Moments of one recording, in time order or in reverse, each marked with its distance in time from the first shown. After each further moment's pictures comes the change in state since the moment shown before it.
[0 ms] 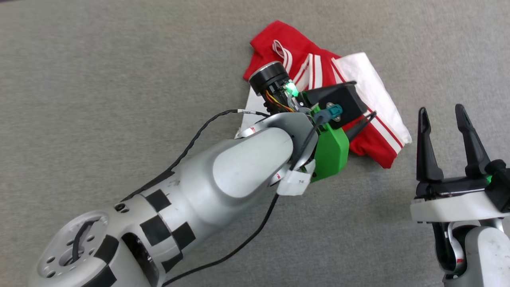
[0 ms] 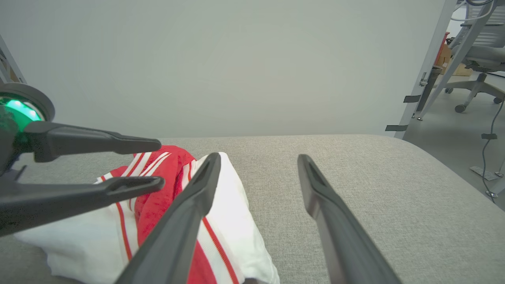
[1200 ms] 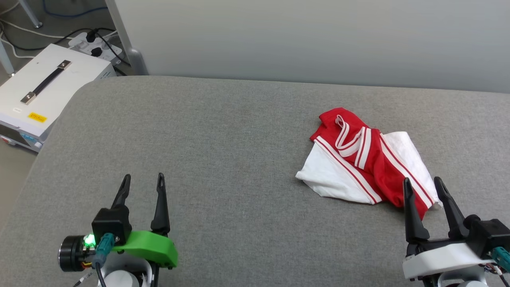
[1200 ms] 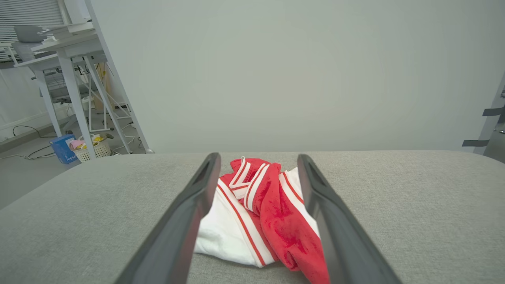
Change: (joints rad) left arm 1.036 0.274 0.905 -0.511 0.215 0.379 -0.204; right arm 0.202 0.002 0.012 0.100 0.061 0.000 0.000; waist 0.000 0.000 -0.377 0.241
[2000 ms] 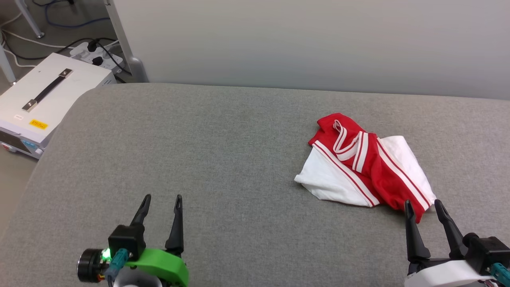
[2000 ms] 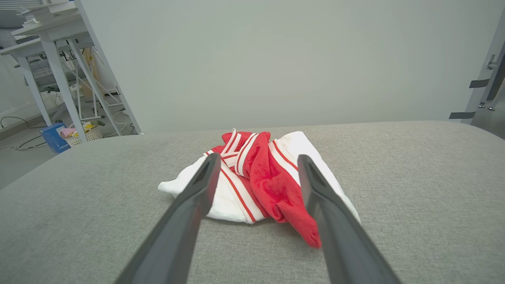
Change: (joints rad) left arm 0.097 -0.211 0.223 0.089 0.221 -0.289 0.000; right arm 0.068 0.000 -0.012 0.039 0.007 0.000 0.000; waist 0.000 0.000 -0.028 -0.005
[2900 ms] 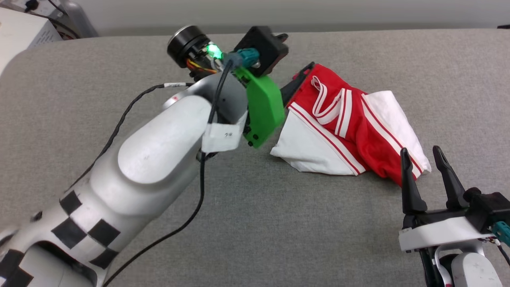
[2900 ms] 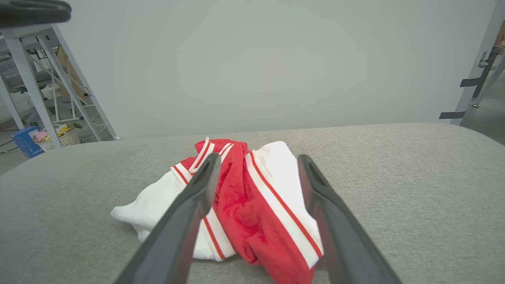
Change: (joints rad) left arm -1.026 0.184 -0.779 0.089 -0.396 -0.098 0.431; right arm -0.164 0.000 0.027 -0.046 -0.017 0.000 0.000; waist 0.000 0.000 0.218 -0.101
